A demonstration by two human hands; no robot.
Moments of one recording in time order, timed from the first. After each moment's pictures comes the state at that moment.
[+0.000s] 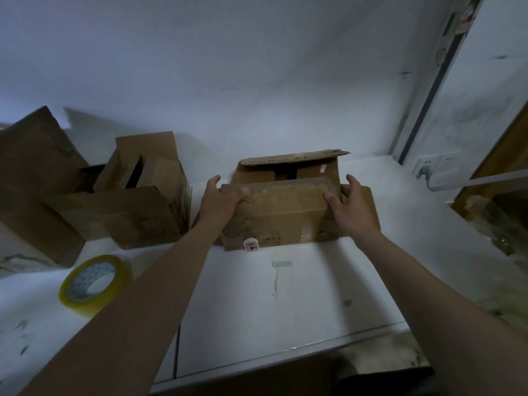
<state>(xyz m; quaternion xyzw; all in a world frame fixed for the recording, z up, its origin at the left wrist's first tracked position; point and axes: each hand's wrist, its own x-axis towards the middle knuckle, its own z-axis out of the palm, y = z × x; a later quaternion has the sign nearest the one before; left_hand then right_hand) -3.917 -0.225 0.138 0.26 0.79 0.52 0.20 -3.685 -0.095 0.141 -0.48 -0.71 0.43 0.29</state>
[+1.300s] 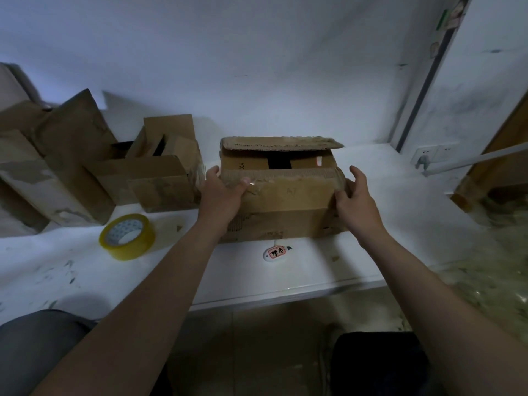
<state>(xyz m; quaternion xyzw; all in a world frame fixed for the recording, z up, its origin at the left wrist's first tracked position) -3.840 -0.313 0.163 0.24 0.79 0.54 0.15 -3.626 -0.171 0.155 -0.46 -0.73 0.41 0.29</state>
